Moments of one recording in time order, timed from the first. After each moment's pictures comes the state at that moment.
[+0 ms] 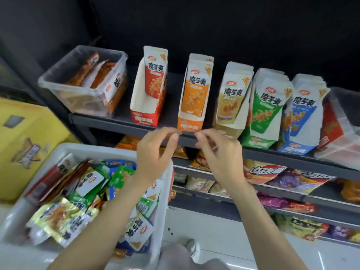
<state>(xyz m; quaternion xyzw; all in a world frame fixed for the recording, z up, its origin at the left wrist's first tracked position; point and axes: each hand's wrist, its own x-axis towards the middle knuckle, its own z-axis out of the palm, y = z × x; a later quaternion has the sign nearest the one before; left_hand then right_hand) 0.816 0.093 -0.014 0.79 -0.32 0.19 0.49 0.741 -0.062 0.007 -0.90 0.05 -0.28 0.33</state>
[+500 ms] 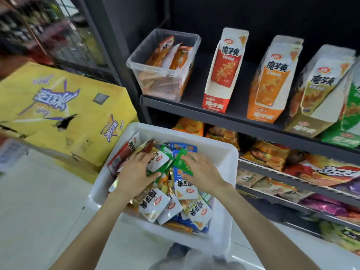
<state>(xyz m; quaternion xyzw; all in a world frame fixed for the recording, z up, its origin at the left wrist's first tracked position) 0.826 0.333 -0.098 0.97 -0.18 -0.05 0.16 0.788 0.113 -0.092 -0.96 -0.07 0.16 0.21</state>
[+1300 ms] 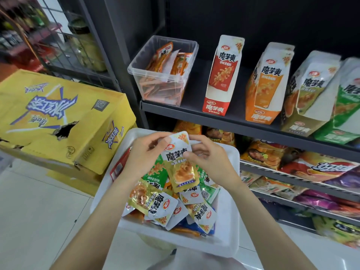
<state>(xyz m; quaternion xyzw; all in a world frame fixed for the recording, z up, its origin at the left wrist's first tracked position) 0.850 0.302 -0.024 0.80 -0.17 -0.09 0.57 0.783 0.122 -0.025 -0.81 0.03 -0.02 0.59</state>
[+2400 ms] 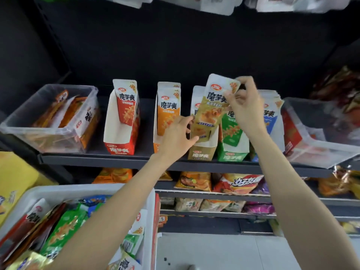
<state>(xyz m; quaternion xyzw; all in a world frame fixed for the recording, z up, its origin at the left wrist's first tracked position) 0.879 -0.036 0.011 0.85 -0.40 0.02 0.34 0.793 -0.195 0.085 -0.83 0.18 -0.36 0.40</state>
